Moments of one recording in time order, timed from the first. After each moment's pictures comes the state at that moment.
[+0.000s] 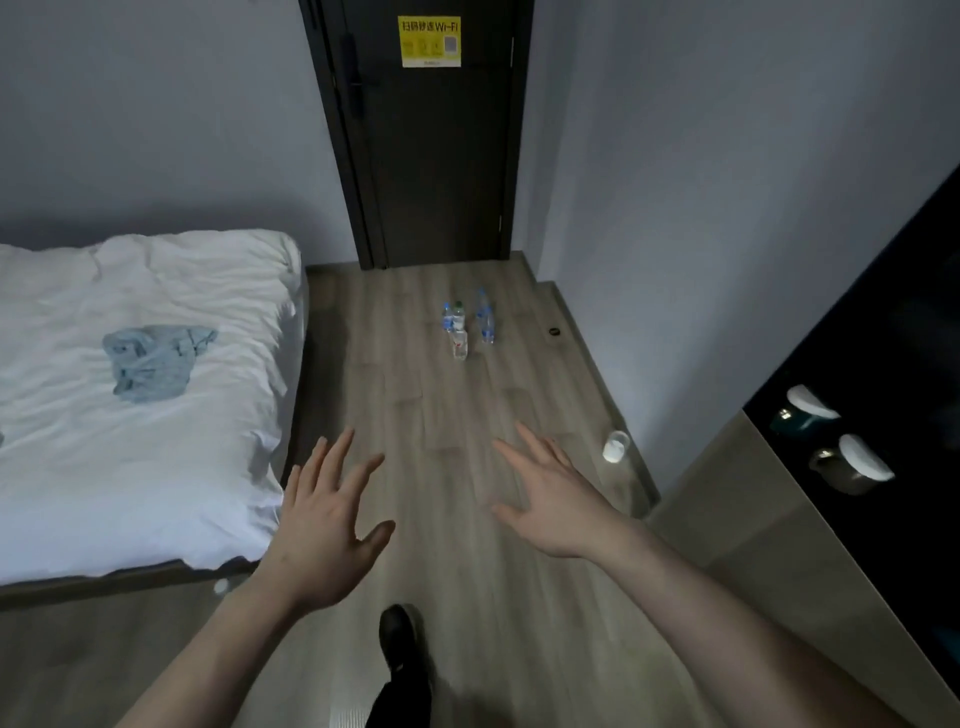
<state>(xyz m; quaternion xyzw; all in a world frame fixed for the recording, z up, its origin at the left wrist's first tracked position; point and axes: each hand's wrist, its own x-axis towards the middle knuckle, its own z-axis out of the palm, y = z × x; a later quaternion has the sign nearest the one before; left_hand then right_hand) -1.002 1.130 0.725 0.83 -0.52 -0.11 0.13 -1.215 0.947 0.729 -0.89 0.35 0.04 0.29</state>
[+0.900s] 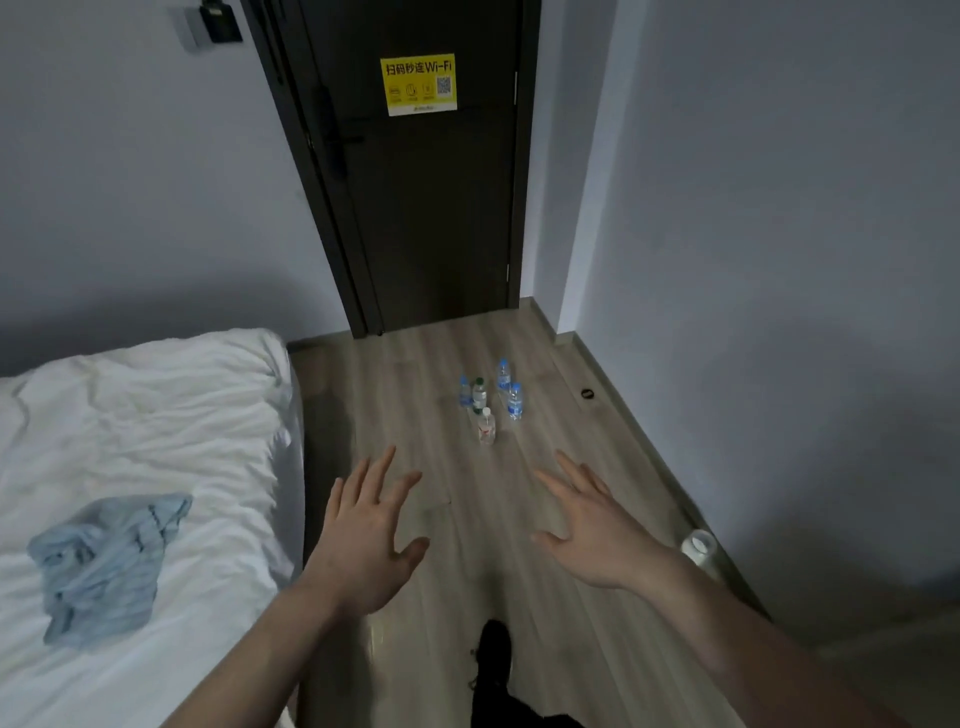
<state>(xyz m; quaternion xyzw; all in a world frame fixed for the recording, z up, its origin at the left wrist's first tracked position) -0.635 0.790 0.711 0.79 -0.59 -0.13 0.06 -0.886 0.645 0.698 -0.85 0.42 0.03 0.30</state>
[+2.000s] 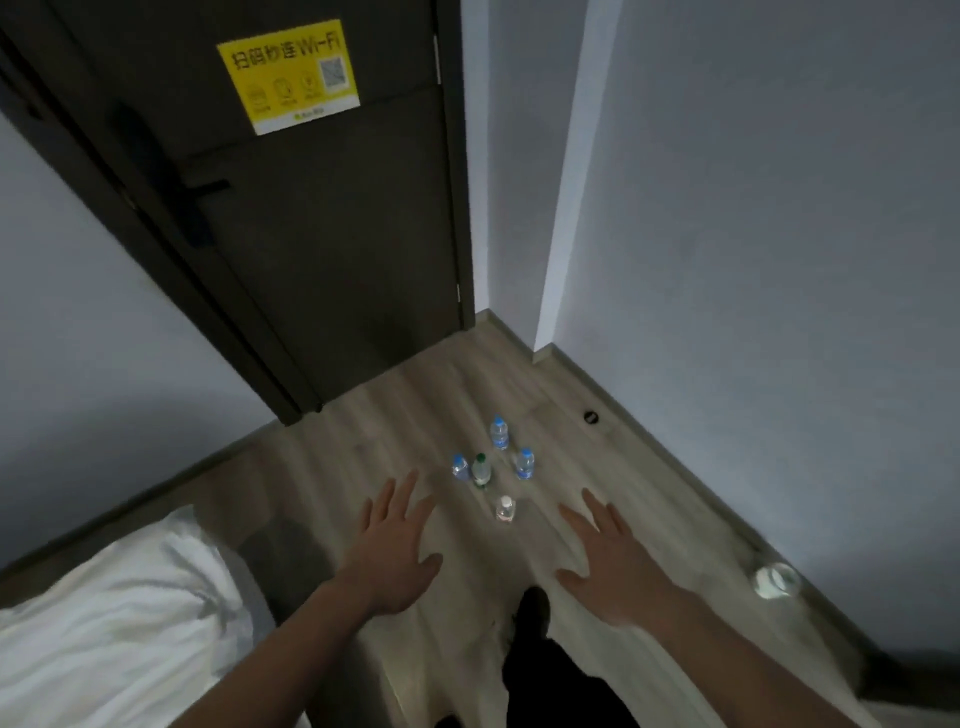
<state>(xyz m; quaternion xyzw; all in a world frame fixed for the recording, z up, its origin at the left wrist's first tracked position) -0.266 0.301 0.625 0.67 -0.71 -0.22 -0.08 -0.562 0.287 0.629 -0.72 0.60 0.09 0.35</state>
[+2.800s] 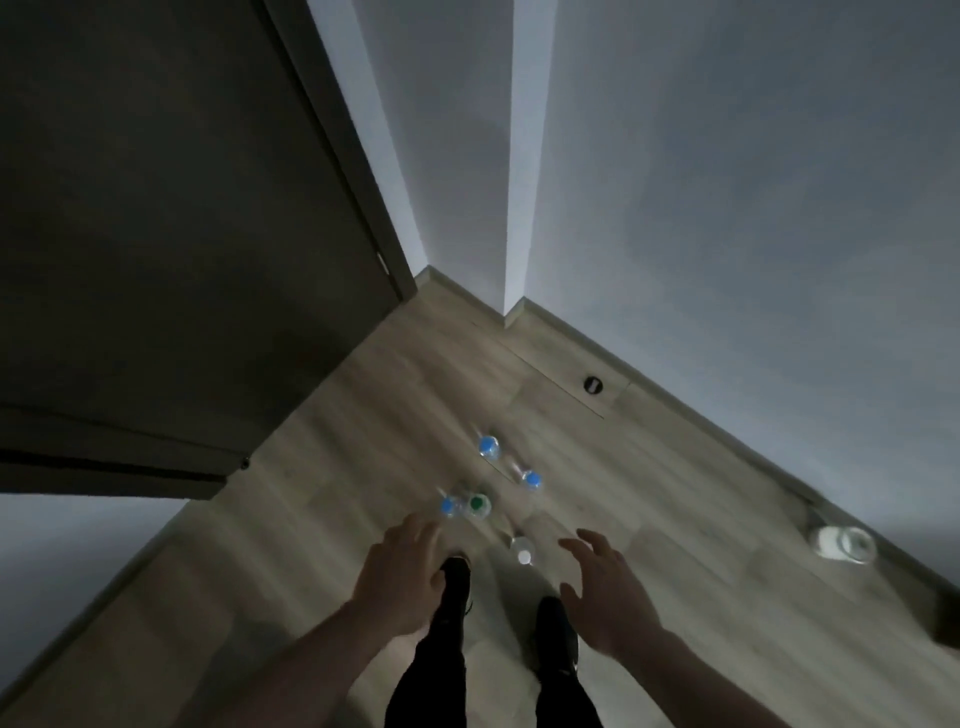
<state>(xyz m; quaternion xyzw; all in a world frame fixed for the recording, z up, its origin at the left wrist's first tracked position) -0.240 -0.076 0.408 0.56 -0.73 -0.30 -0.23 -0.502 -0.013 0.417 -0.55 0.71 0.09 0.44</state>
